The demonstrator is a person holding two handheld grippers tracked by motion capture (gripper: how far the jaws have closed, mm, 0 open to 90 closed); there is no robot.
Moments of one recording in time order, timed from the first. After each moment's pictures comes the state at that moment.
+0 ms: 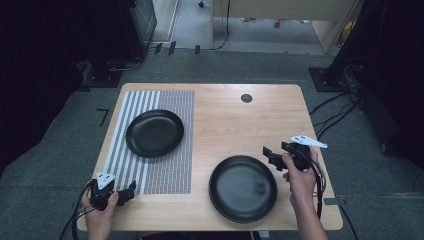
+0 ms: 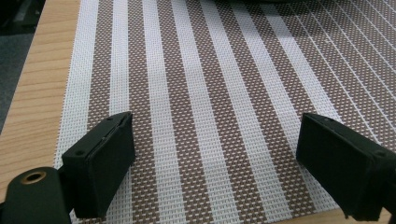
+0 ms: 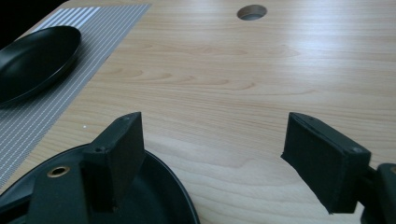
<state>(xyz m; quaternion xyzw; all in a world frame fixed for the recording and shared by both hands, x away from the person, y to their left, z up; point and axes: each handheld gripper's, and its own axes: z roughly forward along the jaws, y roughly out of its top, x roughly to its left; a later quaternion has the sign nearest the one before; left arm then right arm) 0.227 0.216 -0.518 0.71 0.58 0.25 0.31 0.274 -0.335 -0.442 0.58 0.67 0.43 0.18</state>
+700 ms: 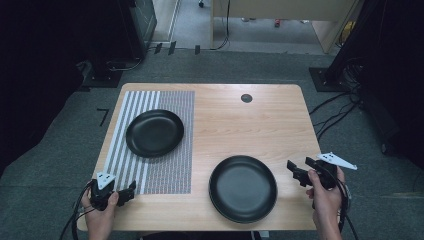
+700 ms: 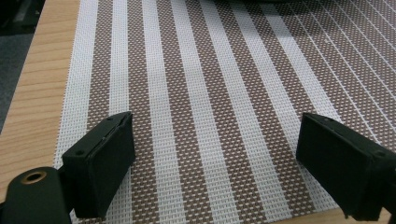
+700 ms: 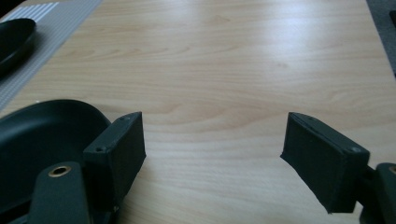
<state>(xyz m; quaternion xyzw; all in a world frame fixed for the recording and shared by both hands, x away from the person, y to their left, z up) 0.227 0.216 -0.518 0.71 0.57 0.25 0.31 0.228 -0.399 -0.466 0.61 0.64 0.42 0.20</state>
